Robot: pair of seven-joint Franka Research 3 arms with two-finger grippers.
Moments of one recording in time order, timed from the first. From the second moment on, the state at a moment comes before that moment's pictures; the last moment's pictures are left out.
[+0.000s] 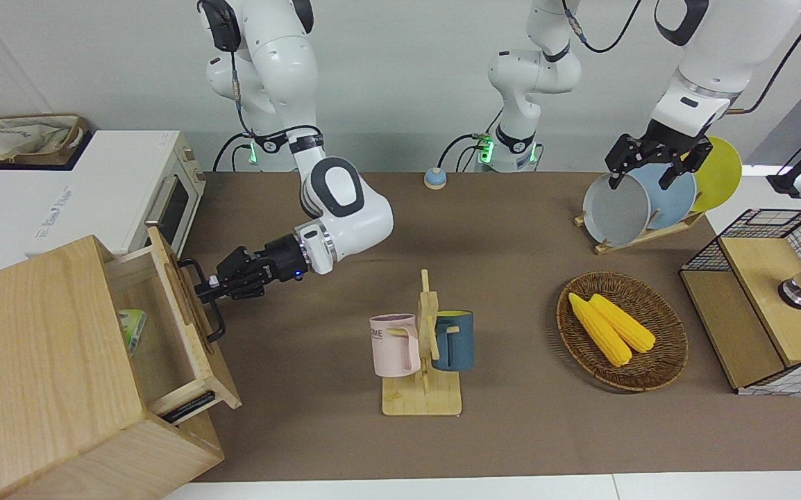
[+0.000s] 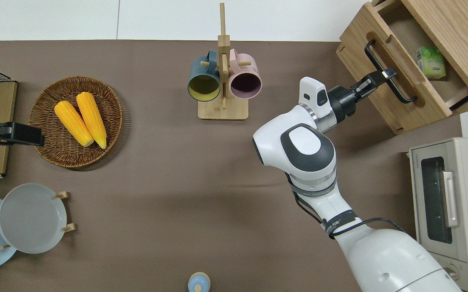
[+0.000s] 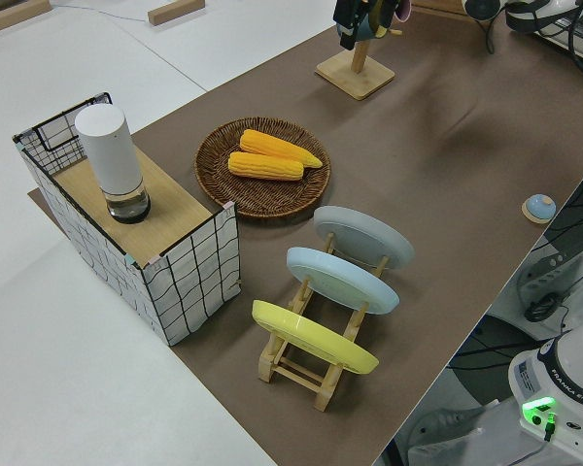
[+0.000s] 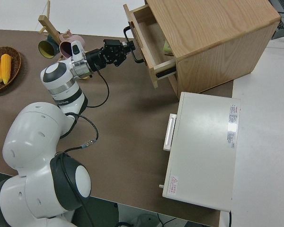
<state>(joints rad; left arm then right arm) -0.15 0.04 0.15 -1.49 -0.02 1.55 0.05 0.47 0.49 -0.04 -1.67 -1.60 1.61 0.53</state>
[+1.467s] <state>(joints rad) -0.15 0.04 0.15 -1.49 -0.02 1.55 0.05 0.66 0.48 0.00 -1.60 -1.41 1.46 0.53</state>
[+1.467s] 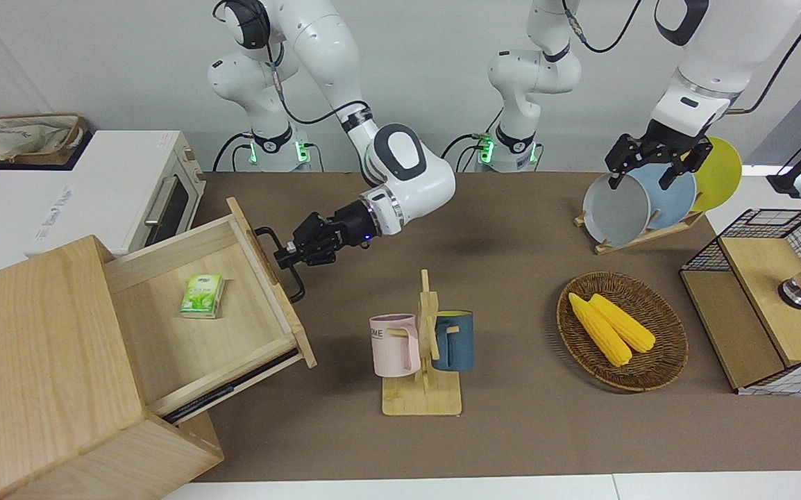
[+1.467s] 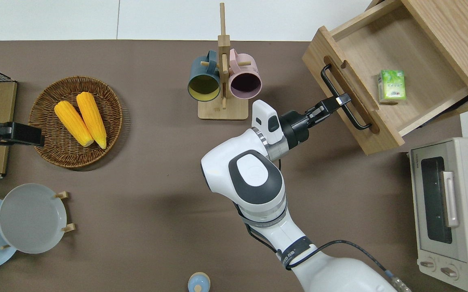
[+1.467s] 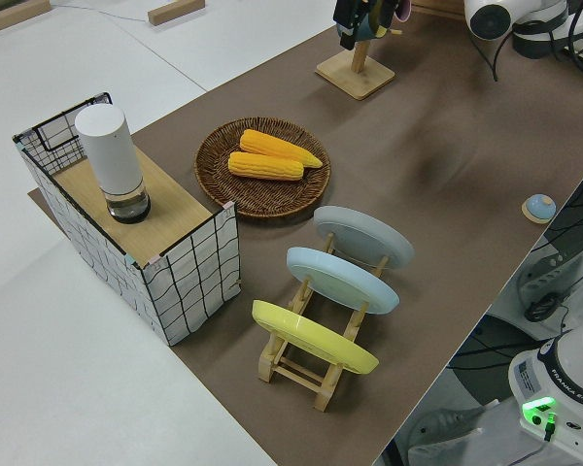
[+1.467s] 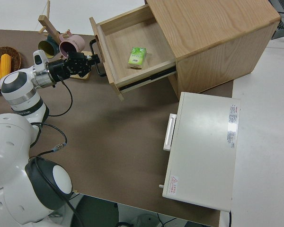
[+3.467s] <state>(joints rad) -0.15 0.04 0.15 -1.49 -0.02 1.55 0.05 0.73 0.50 0.01 -1.54 -1.38 1.42 0.53</state>
